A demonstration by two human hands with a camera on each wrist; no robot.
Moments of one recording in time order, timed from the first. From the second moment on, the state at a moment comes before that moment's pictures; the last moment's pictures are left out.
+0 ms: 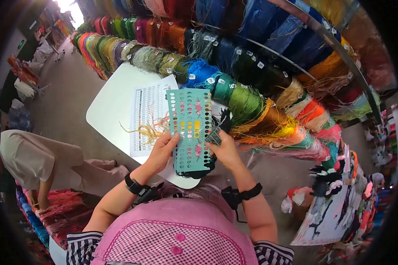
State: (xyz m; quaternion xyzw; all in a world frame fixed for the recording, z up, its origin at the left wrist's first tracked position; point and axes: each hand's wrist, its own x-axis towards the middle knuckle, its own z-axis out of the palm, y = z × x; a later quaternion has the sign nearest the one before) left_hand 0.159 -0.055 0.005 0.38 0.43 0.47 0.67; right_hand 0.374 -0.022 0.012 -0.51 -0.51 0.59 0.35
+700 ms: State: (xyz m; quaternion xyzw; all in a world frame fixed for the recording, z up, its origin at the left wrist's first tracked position) left_hand 0.193 -0.031 0.004 0.21 0.44 0.63 0.61; right_hand 0.439 -0.030 0.041 -0.50 -0.68 0.48 0.25
